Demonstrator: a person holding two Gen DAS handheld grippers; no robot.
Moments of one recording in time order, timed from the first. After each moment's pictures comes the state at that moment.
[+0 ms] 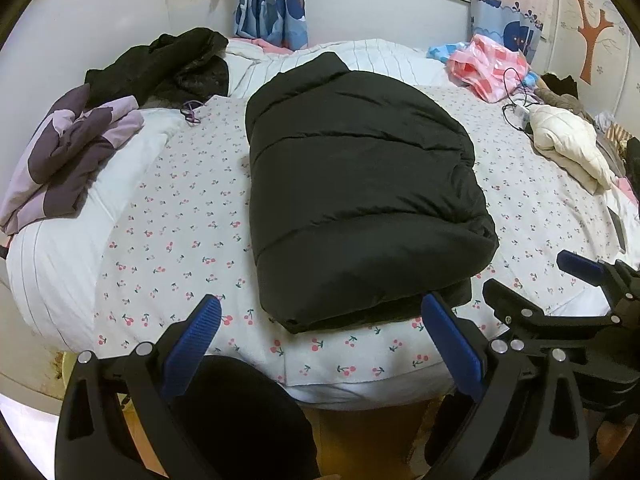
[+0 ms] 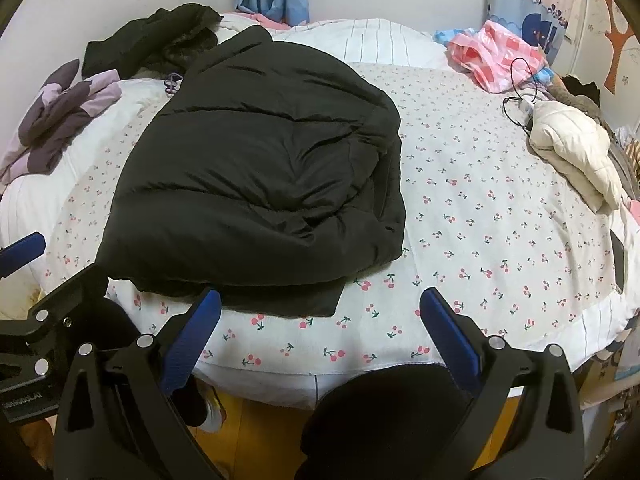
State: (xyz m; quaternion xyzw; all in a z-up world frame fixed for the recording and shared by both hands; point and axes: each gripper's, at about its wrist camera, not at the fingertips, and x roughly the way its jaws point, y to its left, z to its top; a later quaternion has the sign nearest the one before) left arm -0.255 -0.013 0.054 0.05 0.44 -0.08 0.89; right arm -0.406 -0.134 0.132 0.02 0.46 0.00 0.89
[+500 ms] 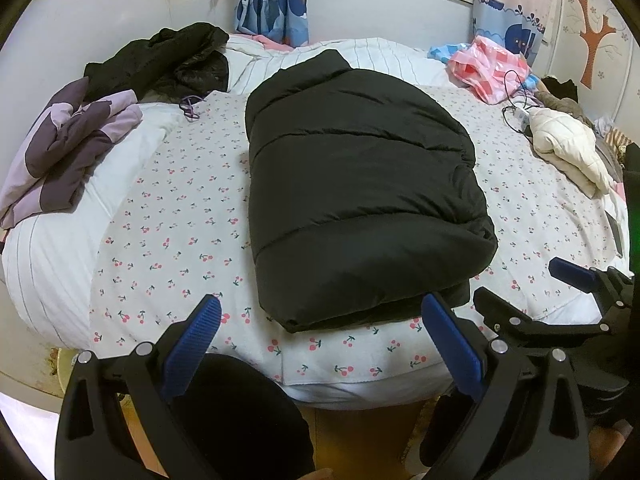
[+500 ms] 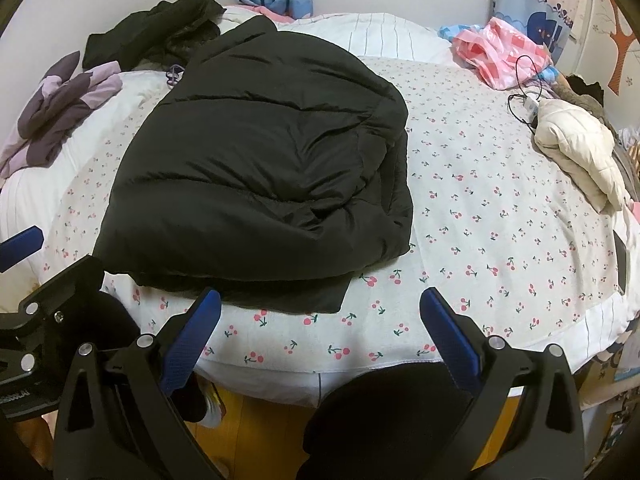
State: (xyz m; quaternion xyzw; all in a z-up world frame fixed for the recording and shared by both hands) left arm -0.251 -0.008 0.053 0.04 0.44 -0.09 0.89; right arm -0.405 -0.125 0.125 0.02 0.47 0.00 0.88
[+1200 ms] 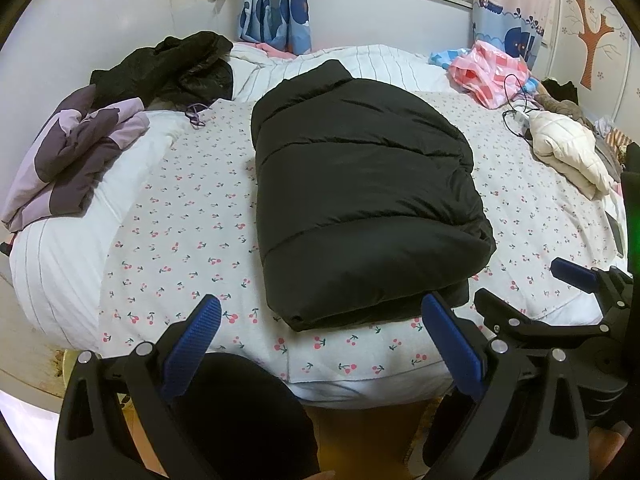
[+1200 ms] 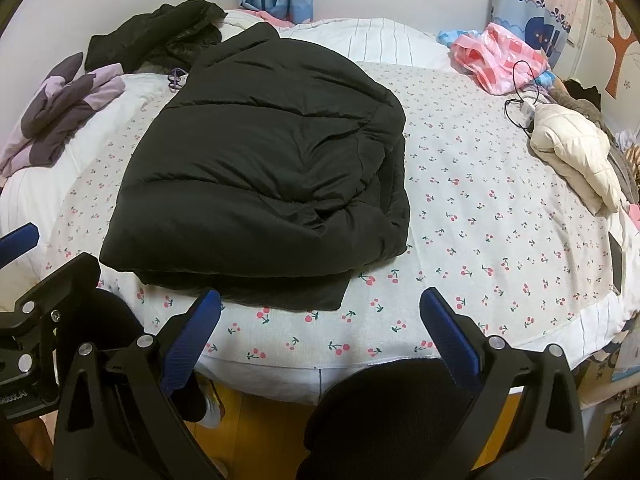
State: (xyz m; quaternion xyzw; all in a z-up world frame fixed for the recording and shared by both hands) left arm -0.259 -0.005 0.061 0.05 0.43 -0.08 0.90; right arm -0.415 -0.111 0.130 0.02 0.46 -0.01 0.89
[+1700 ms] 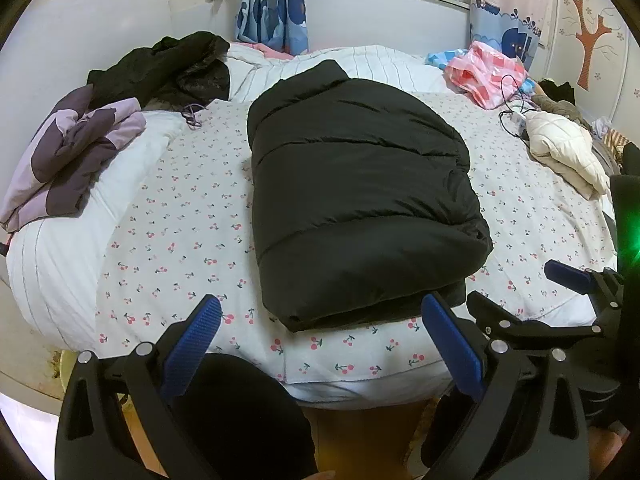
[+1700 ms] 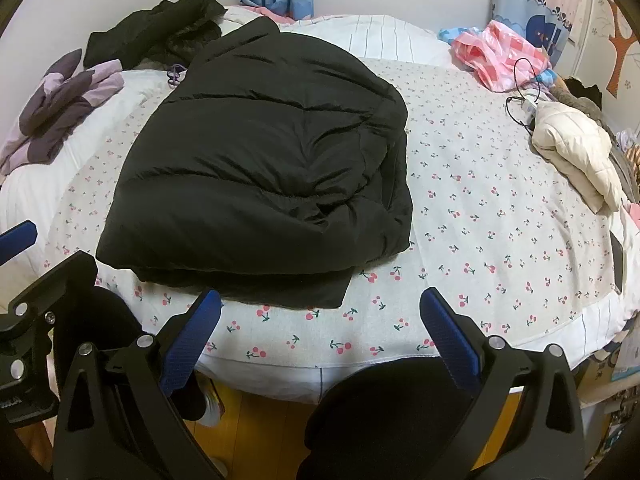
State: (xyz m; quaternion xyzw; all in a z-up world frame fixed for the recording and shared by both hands) left arm -0.262 -0.006 0.062 0.04 0.43 -0.09 0.90; right arm -0.414 -0.111 0.126 0.02 0.47 -0.01 0.88
